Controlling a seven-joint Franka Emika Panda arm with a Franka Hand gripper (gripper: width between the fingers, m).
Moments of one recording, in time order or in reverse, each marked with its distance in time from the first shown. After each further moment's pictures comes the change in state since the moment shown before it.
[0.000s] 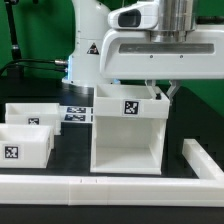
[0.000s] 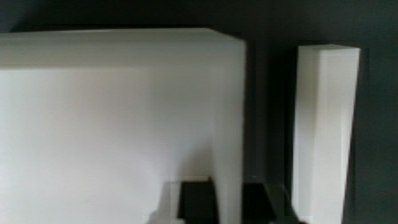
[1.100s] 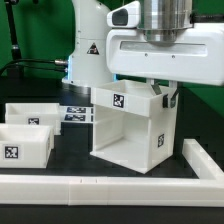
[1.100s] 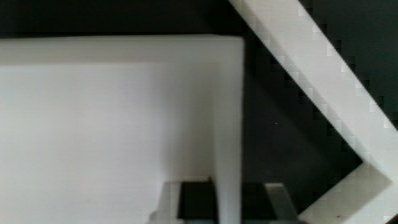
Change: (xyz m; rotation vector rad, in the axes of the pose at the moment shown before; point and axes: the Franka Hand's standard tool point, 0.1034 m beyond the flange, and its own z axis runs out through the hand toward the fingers) arm 0.012 -0.003 -0.002 0.050 -0.014 0.760
